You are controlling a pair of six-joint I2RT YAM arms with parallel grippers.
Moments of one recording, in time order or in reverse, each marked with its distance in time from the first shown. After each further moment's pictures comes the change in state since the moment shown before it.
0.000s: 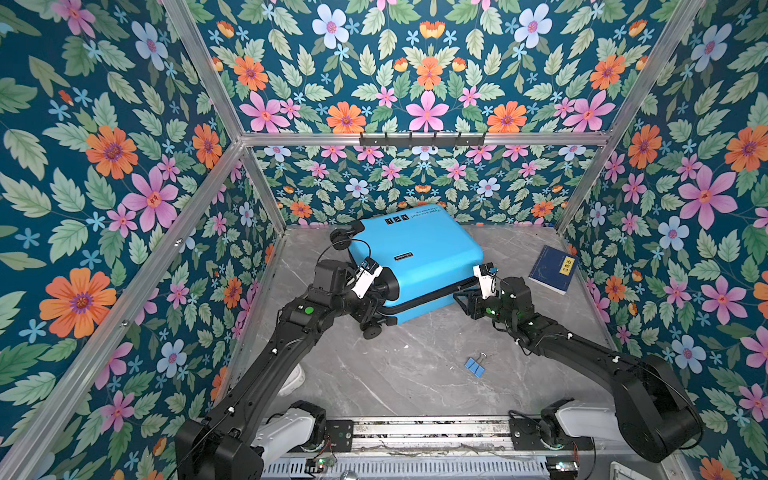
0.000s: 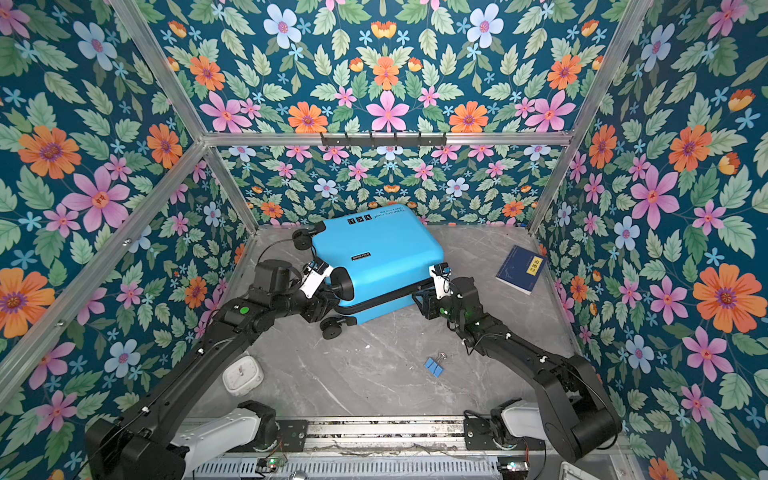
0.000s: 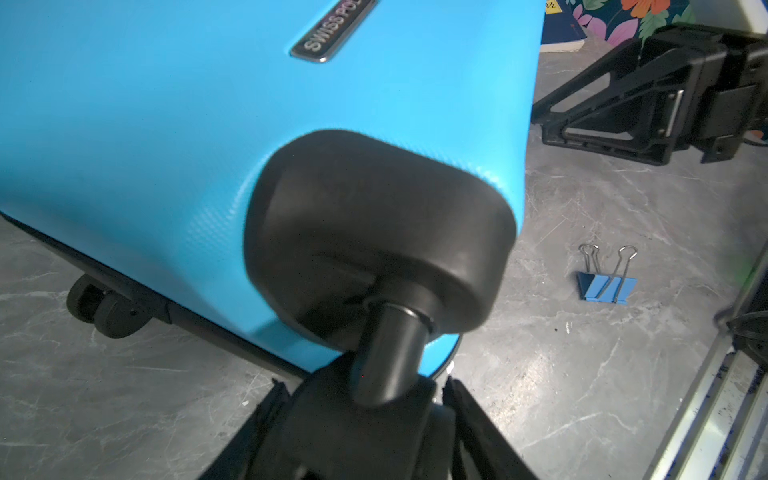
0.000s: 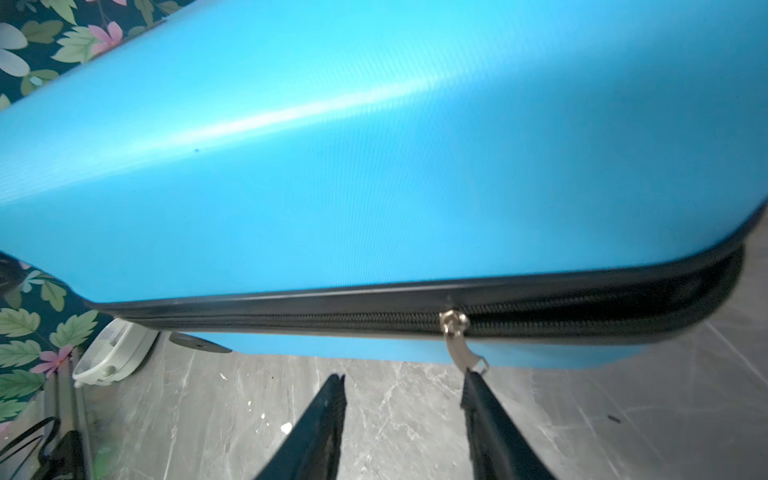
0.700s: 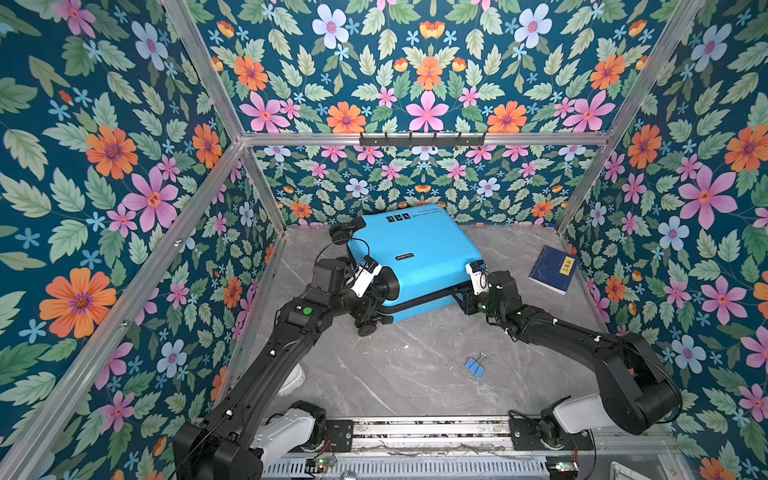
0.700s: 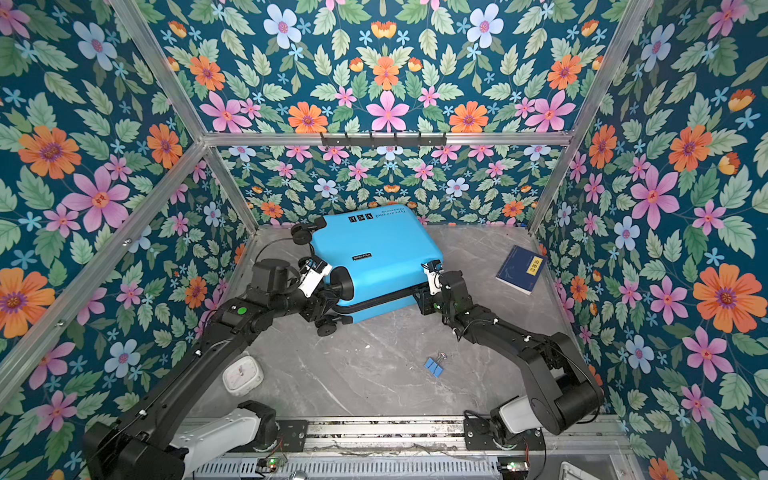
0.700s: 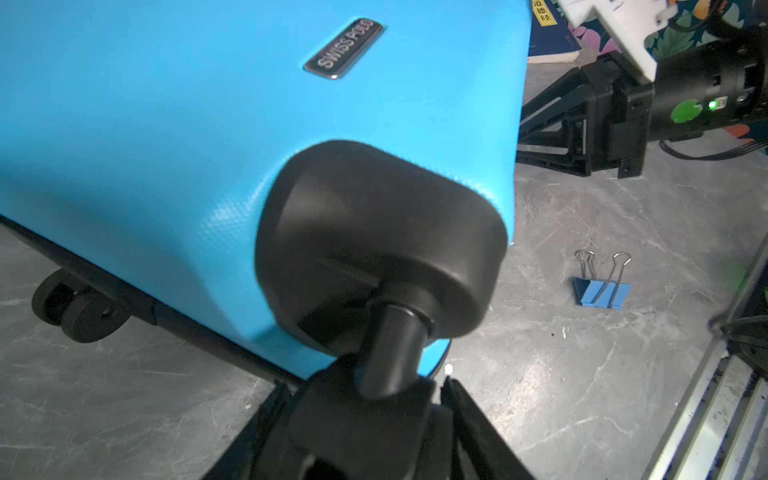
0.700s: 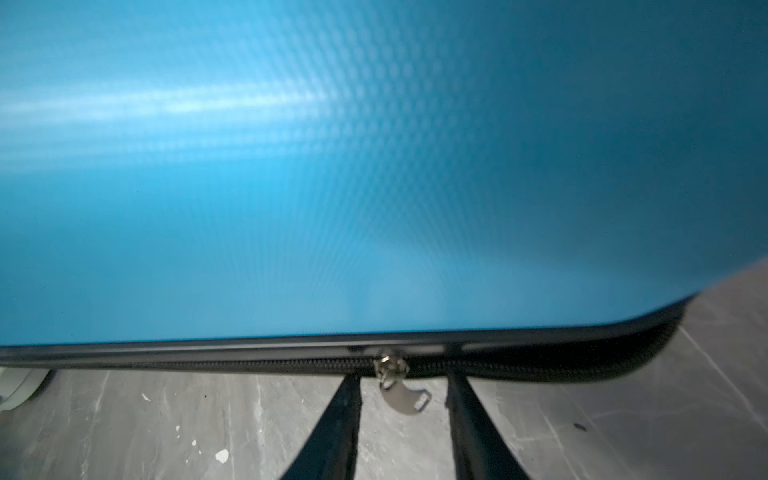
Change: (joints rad) left arm 0.000 -0.010 0.012 -0.005 0.002 -0.003; right arm 0.032 0.128 0.078 -0.059 0.087 -0.041
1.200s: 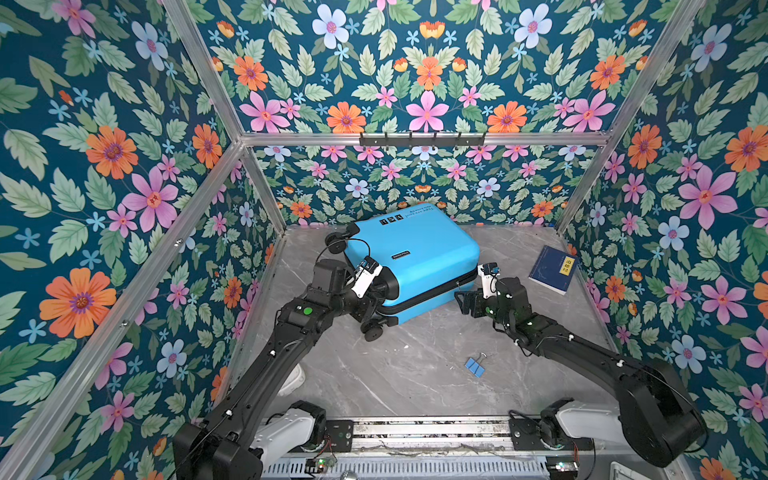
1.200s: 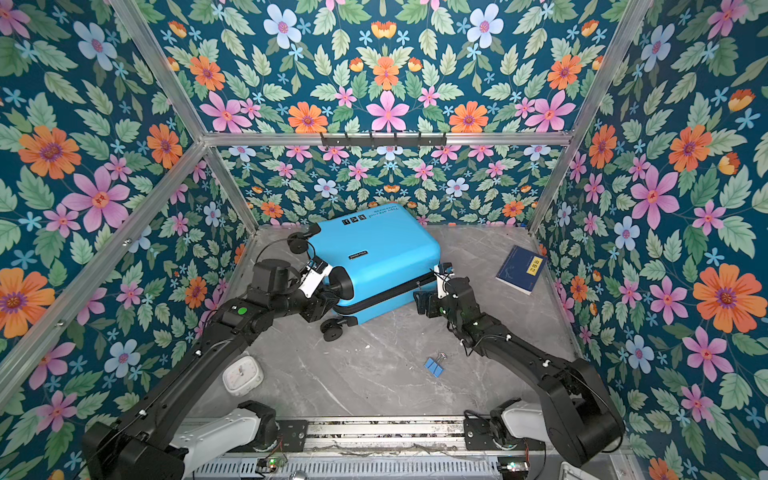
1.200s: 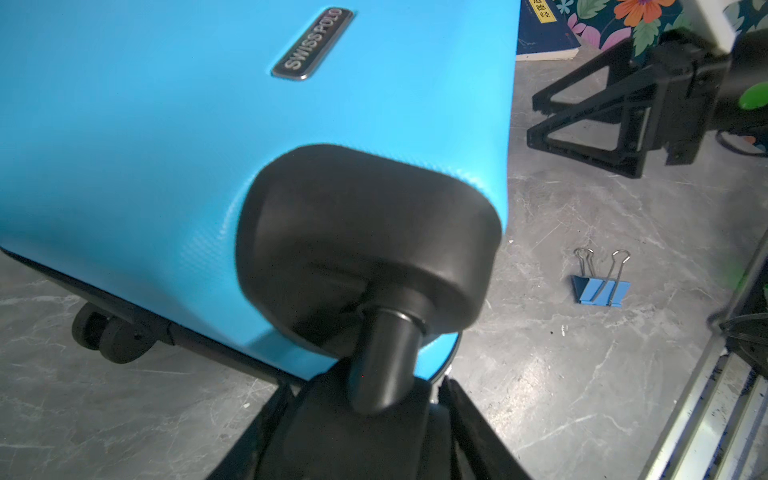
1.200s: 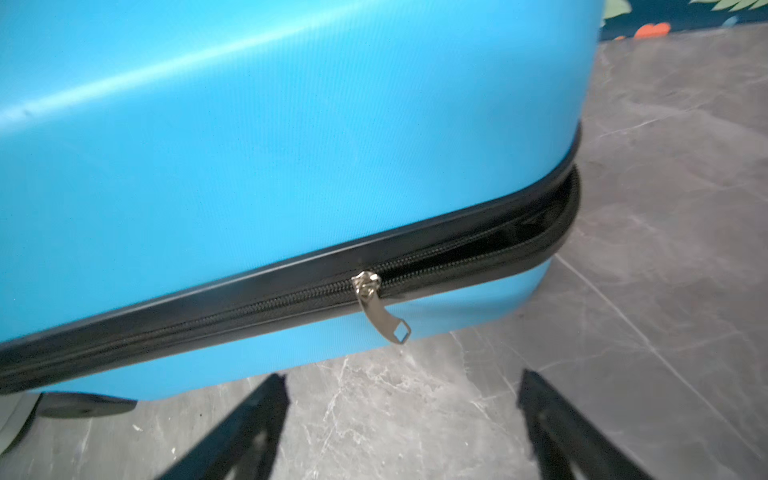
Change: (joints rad) left arm 0.000 0.000 0.000 -0.003 -0.004 0.000; right arm 0.011 -0.197 -0.067 -0.060 0.170 0.068
